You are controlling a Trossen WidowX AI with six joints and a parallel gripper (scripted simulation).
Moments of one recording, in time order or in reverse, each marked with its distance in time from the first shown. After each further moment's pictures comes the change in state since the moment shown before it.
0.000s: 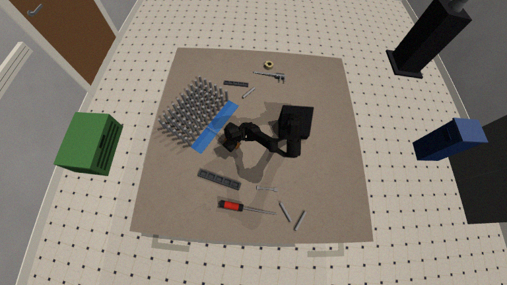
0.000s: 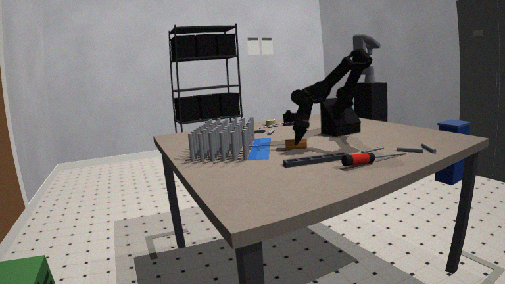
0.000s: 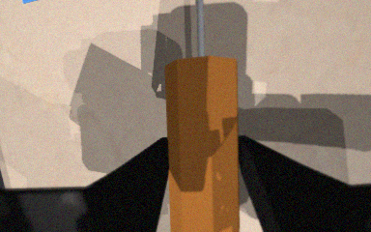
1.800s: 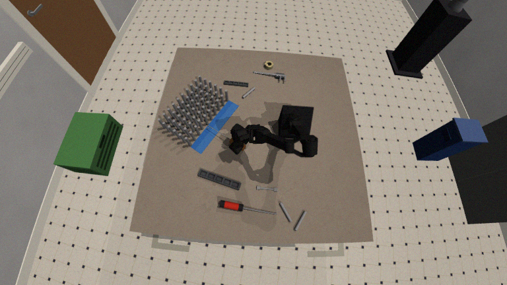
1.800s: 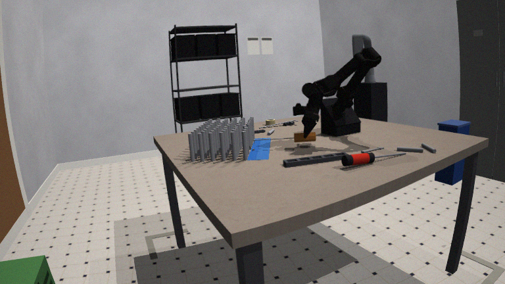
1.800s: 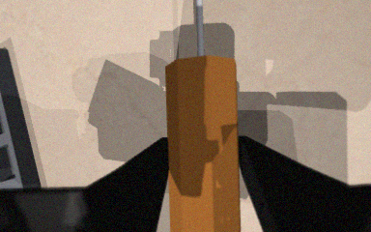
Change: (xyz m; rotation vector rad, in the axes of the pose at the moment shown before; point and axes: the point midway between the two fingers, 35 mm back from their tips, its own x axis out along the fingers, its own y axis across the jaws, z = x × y) arm -0.037 0.006 -0.030 0.009 -0.036 -0.003
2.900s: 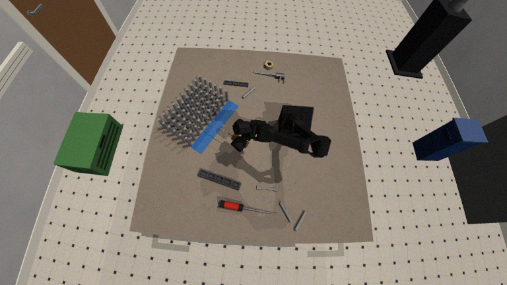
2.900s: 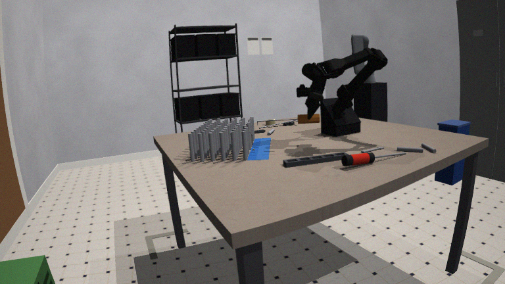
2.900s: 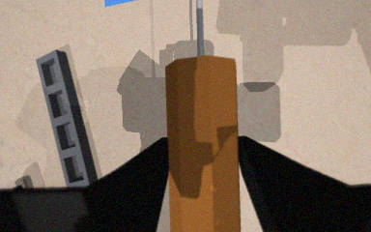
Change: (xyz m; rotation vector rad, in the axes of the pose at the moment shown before) arm -0.076 0.021 0.007 -0.012 -0.009 -0.016
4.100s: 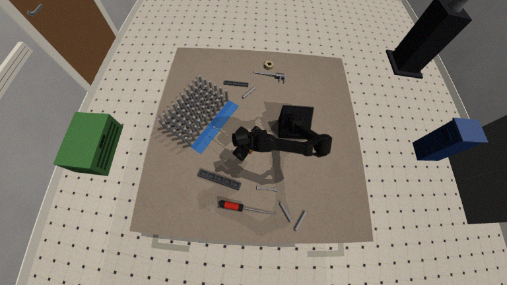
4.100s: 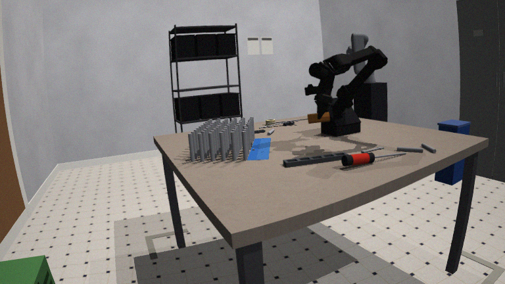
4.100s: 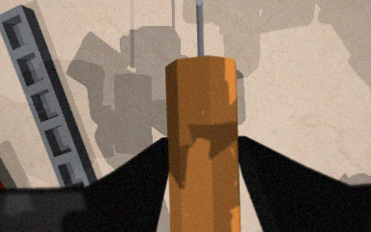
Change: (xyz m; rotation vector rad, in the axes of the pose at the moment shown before) arm -0.014 0.023 -0.036 -0.006 0.066 -0.163
